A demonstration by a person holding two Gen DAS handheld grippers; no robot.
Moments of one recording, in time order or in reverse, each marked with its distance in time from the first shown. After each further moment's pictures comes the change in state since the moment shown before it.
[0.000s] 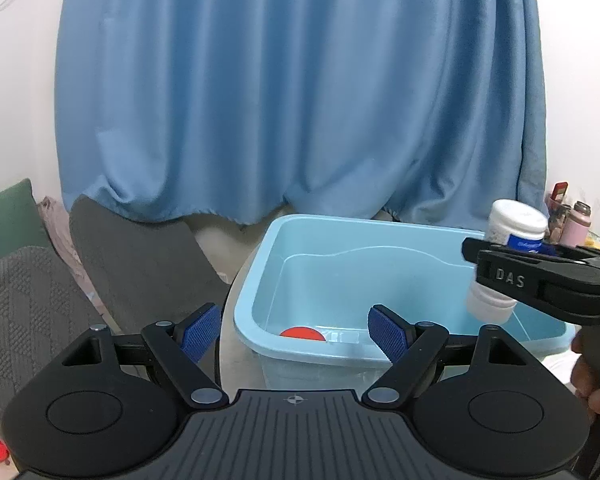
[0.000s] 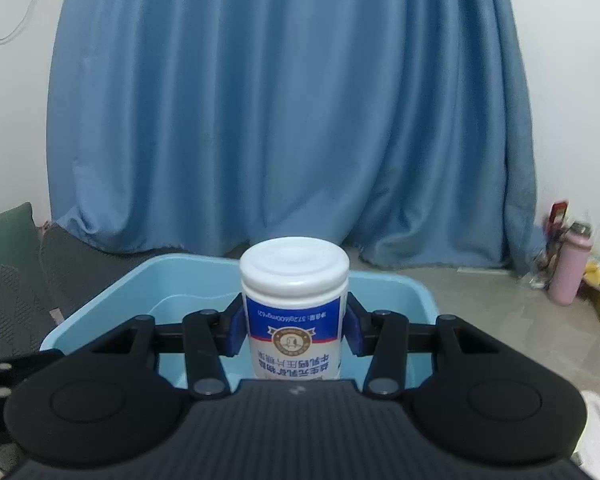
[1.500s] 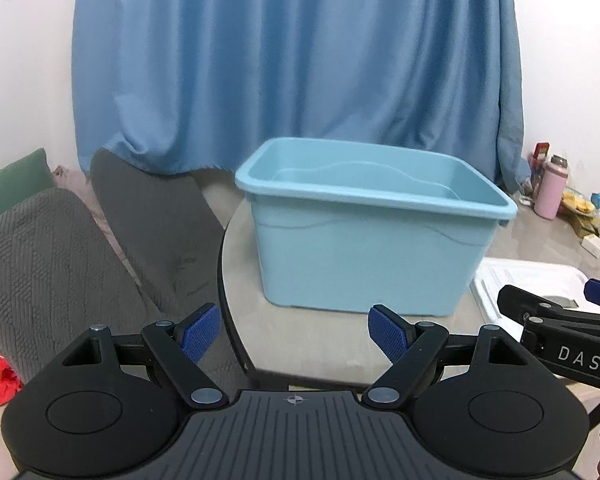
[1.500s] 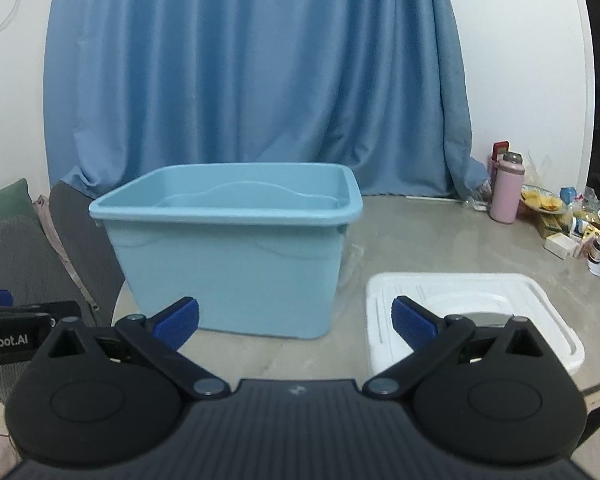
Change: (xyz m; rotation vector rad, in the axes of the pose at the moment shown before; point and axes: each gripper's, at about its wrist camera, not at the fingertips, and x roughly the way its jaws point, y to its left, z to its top) left arm -0.103 -0.019 -0.119 0.004 0.063 0.005; right arm -0.156 -0.028 -0.111 0.043 0.072 -0.080
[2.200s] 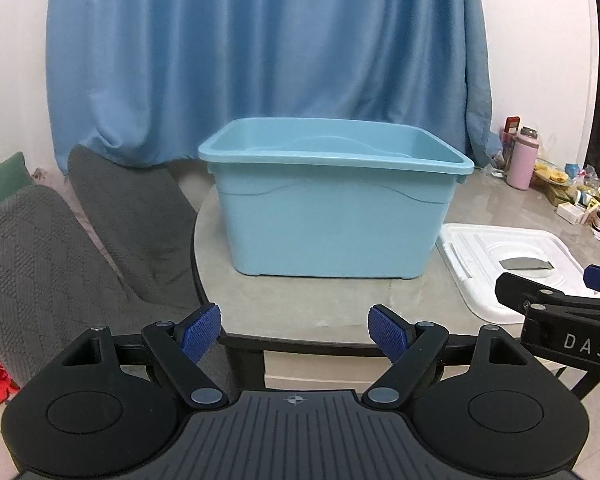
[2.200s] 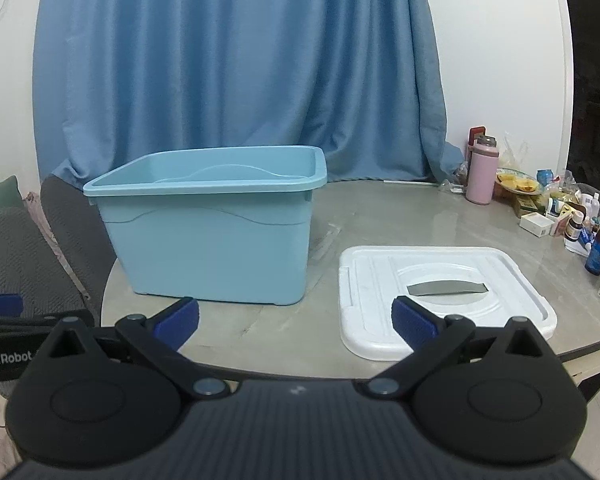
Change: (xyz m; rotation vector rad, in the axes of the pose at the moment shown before) left arm -0.014 -0.027 -0.032 0.057 0.024 -0.056; right arm -0.029 -0.017 -0.025 0.025 0.020 -0.041
